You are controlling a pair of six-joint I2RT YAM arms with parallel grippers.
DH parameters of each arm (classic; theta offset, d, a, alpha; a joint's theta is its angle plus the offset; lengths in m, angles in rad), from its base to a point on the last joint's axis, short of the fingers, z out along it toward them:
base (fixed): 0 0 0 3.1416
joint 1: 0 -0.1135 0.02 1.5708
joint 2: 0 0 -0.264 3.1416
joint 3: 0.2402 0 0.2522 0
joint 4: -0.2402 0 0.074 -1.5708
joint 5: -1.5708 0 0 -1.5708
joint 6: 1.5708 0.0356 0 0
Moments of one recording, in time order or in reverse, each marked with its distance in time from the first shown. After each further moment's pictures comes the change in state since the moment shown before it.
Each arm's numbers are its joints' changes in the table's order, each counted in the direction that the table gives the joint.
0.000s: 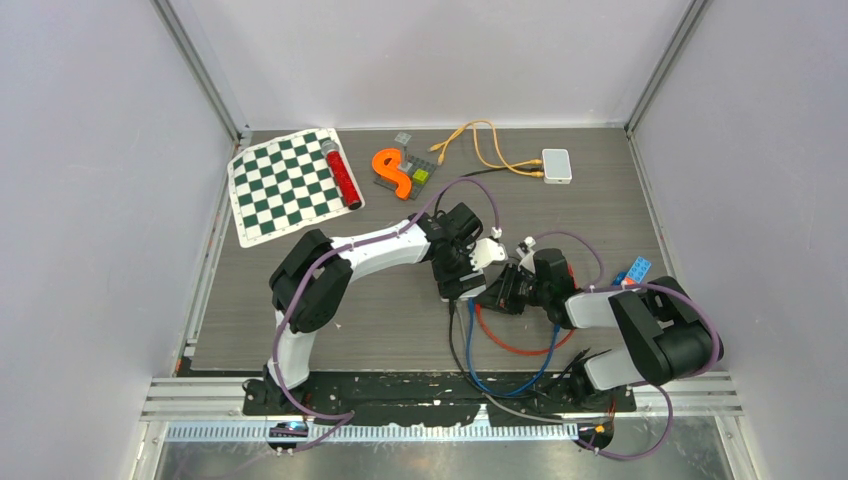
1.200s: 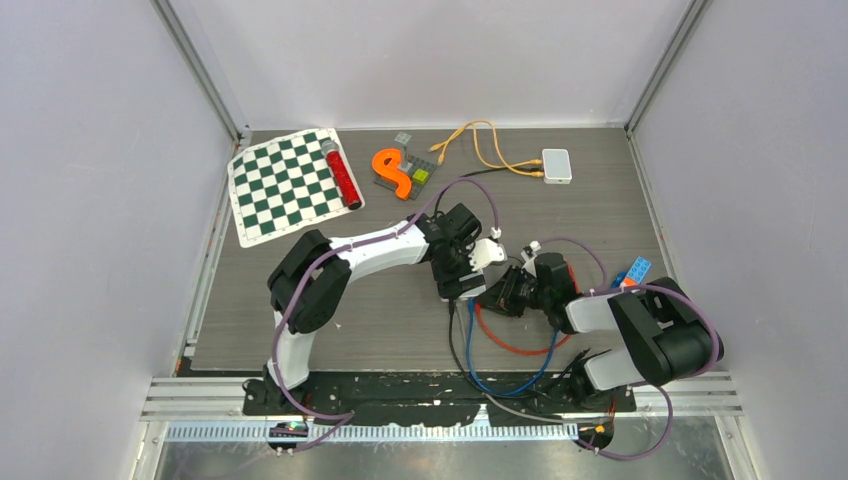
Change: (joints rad) left arm 0.000 -0.010 -0.018 0.017 -0.002 0.006; right arm -0.002 -0.002 -0.038 0.065 -0.042 0.133
